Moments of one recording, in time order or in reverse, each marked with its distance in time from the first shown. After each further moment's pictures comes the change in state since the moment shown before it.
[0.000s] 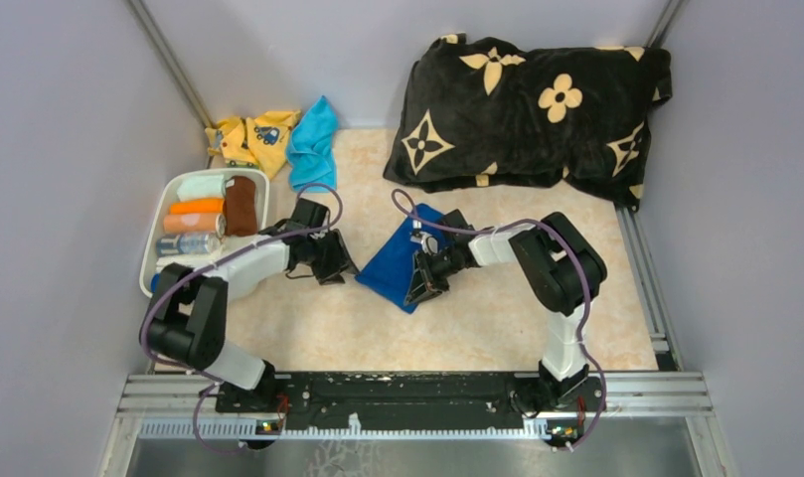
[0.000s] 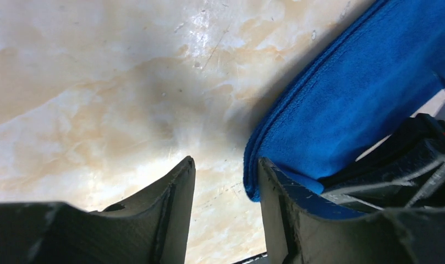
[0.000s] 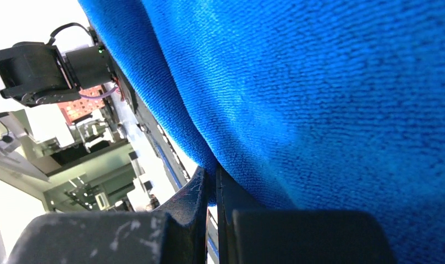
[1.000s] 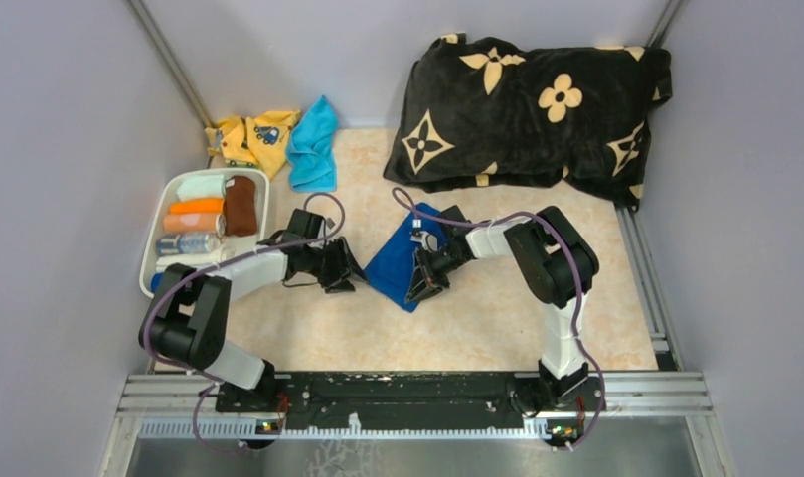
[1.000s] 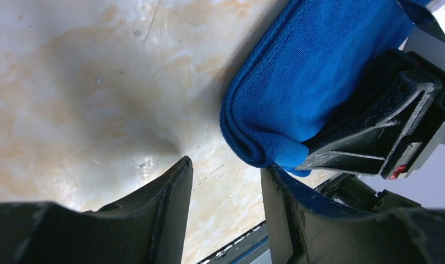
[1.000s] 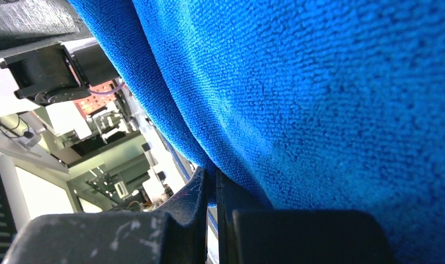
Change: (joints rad) left arm 0.026 -0.038 -0.121 0.145 0.230 0.029; right arm -0.027 0.072 0.080 -0.113 -0.054 -0.021
